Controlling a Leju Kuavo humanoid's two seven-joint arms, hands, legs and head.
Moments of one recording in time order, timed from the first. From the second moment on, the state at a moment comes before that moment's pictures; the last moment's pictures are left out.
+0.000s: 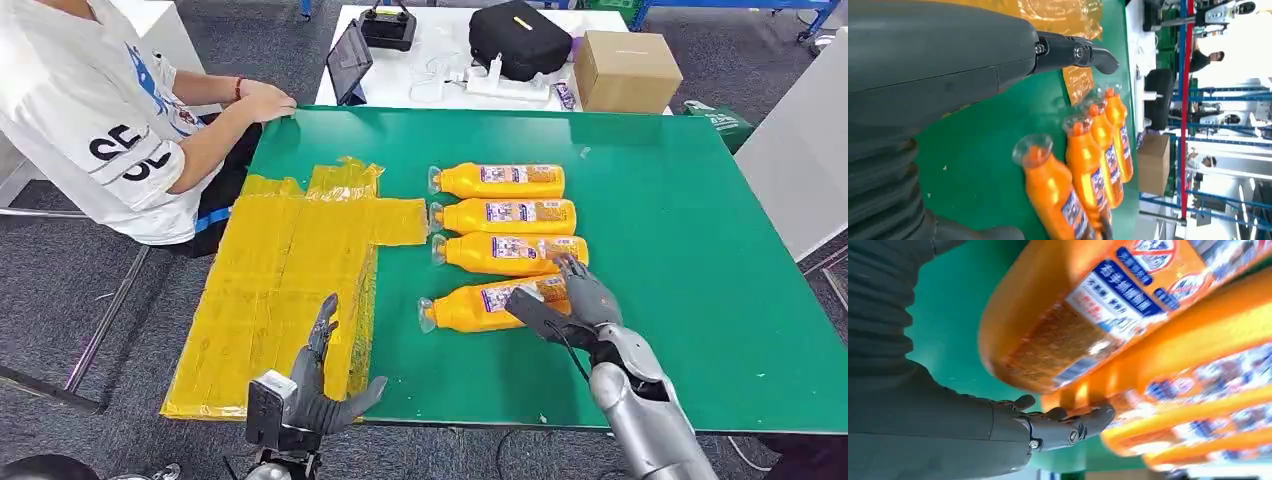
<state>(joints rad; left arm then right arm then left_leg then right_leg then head) 0.10 -0.27 -0.26 -1.35 -0.21 0.09 -0.51 -0.28 -0.18 0.25 -1.16 0.91 -0.02 -0.01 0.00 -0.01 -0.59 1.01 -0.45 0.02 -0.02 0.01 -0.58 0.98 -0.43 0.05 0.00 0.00</state>
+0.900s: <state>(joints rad) 0.03 -0.27 -0.27 -1.24 -0.17 0.05 -0.52 -0.64 -0.19 0.57 -0.78 0.70 0.19 -0.17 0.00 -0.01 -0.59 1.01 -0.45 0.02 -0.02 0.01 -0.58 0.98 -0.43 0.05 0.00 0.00</state>
